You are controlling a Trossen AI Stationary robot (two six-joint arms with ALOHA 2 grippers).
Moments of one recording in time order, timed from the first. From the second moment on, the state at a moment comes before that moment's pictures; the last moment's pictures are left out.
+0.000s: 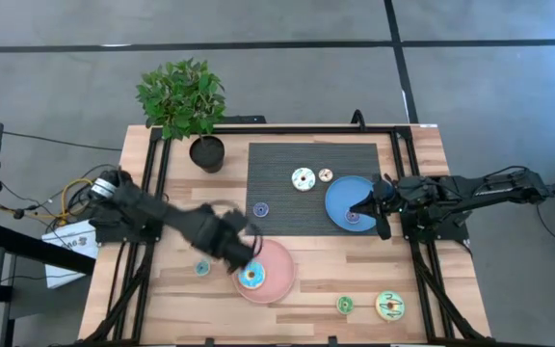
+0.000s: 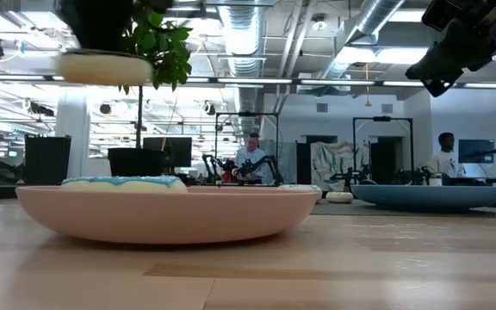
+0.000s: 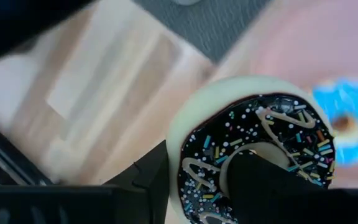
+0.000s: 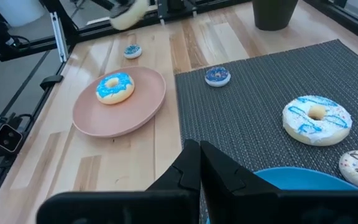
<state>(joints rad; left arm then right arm) -0.38 1.73 1.52 -1.41 -0.30 -1.06 0.11 0.52 0.44 -0.37 0.05 0.21</state>
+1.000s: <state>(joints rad) -0.20 2.00 1.52 -0.94 -0.06 -0.72 0.11 0.52 0.44 -0.36 0.05 0.21</state>
